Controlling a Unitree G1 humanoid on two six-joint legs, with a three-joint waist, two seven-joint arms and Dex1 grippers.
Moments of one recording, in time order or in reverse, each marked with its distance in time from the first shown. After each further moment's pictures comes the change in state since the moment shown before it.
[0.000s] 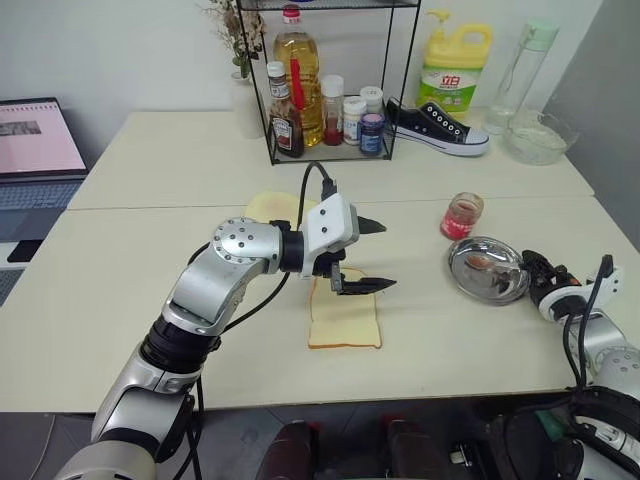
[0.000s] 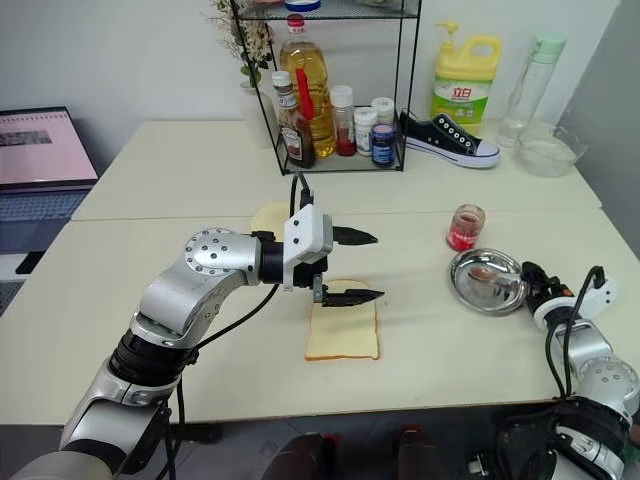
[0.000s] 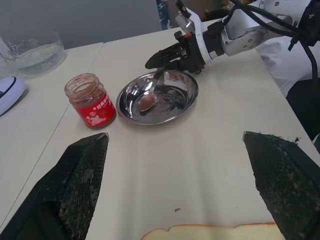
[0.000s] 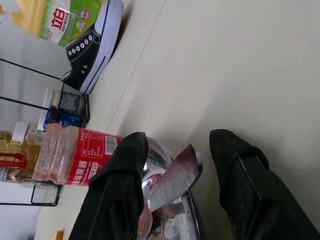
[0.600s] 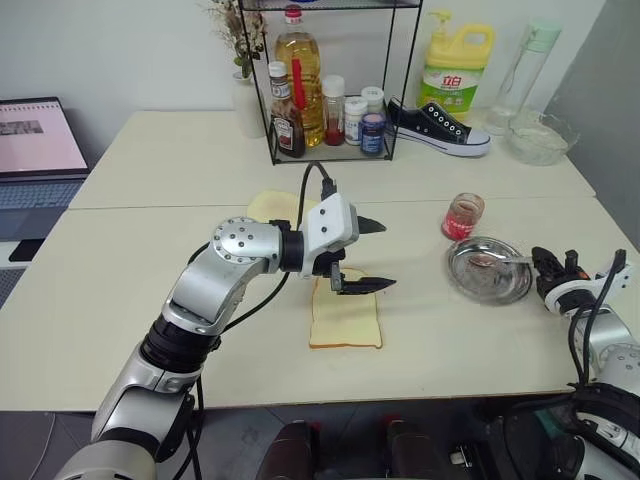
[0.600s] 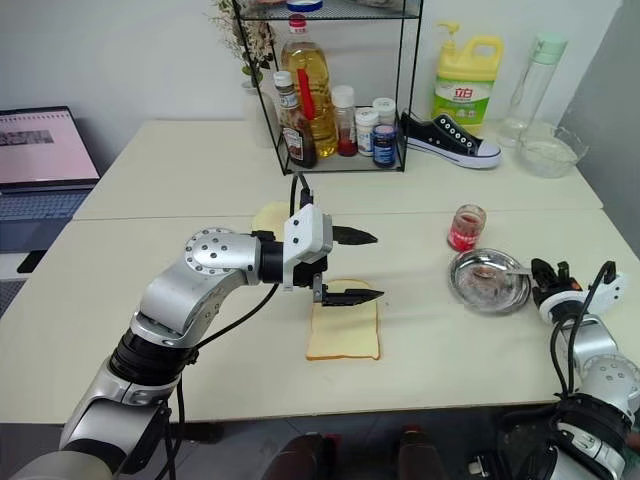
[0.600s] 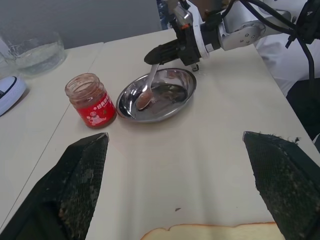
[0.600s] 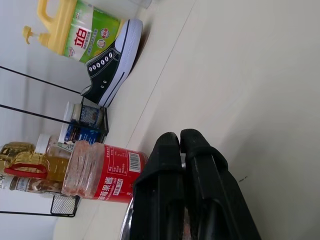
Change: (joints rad) left arm -0.002 0.001 0.000 0.003 0.000 -0.001 -0.002; right arm -0.018 -0.001 -0.012 -0.006 0.040 -0.028 0.000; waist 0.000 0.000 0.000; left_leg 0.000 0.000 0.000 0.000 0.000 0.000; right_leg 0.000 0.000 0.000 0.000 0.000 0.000
